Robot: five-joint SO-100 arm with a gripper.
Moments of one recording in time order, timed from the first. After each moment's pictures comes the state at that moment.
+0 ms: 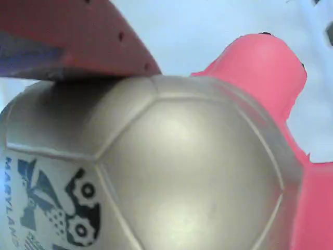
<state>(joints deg) 31.7 63.5 54.5 92.1 -11.2</state>
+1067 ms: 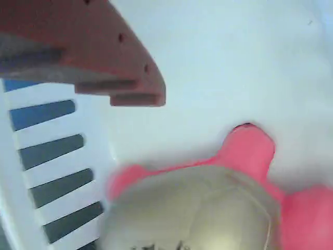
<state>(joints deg) 33.0 62.8 60.7 88.5 -14.4</state>
